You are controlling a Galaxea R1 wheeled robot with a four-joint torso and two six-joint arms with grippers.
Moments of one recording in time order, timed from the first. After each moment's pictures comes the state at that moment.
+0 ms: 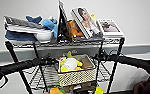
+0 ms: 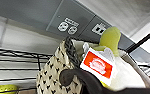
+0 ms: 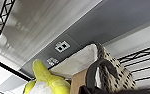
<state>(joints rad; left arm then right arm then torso) 0.20 2.37 -1.81 -0.44 0.28 -0.13 -0.17 2.65 -1.97 0.45 -0.23 0.21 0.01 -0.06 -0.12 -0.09</state>
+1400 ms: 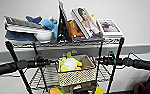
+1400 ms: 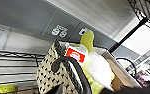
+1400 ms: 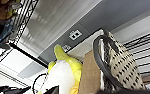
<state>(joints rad) 0.18 2.09 -1.46 -0.44 0.24 -0.11 -0.18 2.35 -1.53 0.45 -0.19 0.23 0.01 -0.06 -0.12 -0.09</state>
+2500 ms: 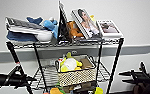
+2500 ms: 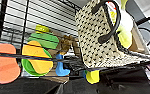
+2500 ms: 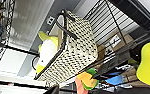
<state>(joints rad) 0.25 1.68 -1.17 -0.44 0.56 -0.34 -0.30 1.81 -1.10 0.62 -0.31 0.28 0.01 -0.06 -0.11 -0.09</state>
